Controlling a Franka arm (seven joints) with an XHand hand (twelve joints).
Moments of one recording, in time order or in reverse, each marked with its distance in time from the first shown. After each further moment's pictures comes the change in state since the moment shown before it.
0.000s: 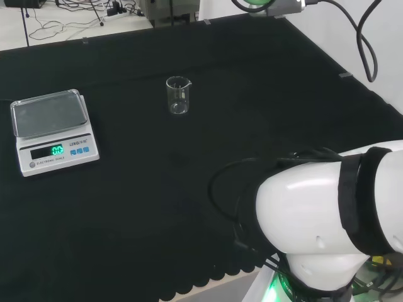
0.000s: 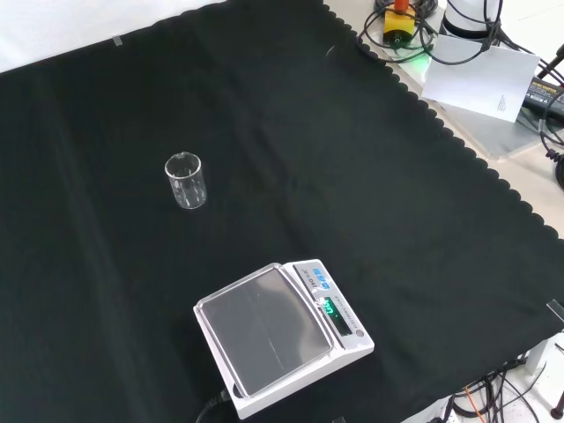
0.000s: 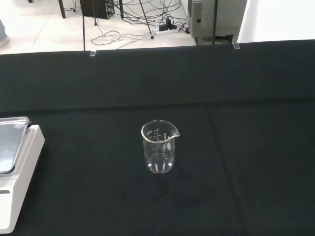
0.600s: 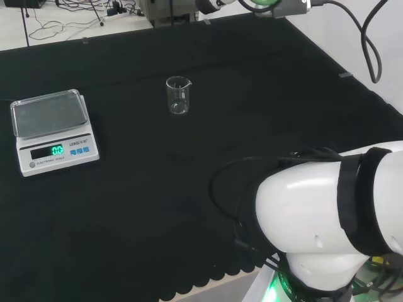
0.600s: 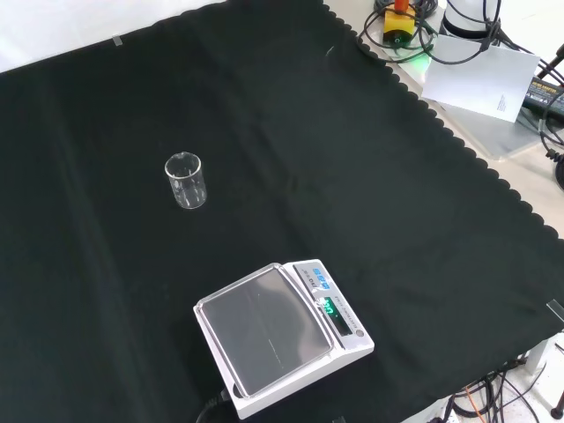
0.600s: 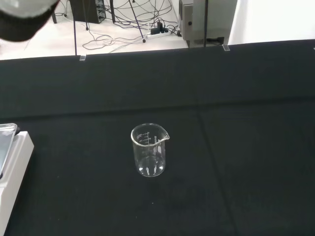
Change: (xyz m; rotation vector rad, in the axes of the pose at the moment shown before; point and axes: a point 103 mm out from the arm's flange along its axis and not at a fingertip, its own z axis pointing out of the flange) arm -0.012 0.002 0.003 -0.011 0.008 0.032
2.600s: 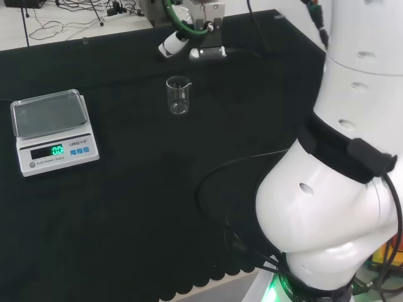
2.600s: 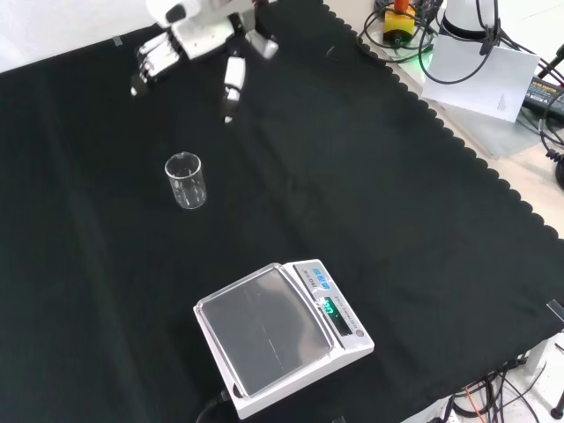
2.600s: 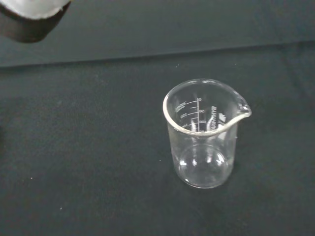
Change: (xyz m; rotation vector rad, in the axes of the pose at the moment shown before) arm 0.054 0.250 0.225 0.150 0.065 -0.091
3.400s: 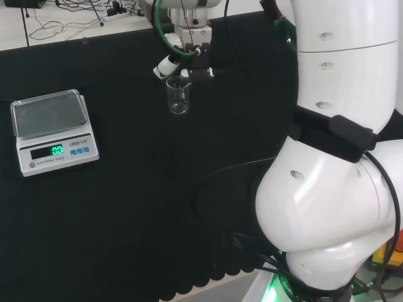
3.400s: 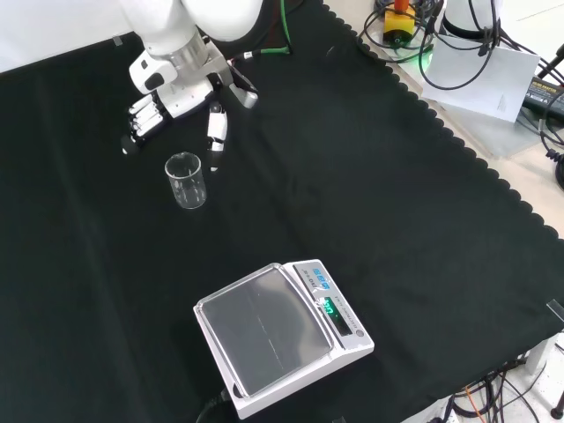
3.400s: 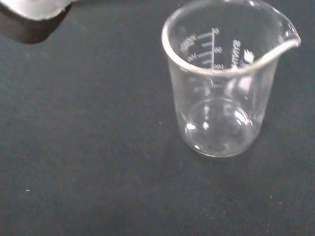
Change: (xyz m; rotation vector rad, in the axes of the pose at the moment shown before) arm -0.001 0.051 0.079 0.105 0.025 0.027
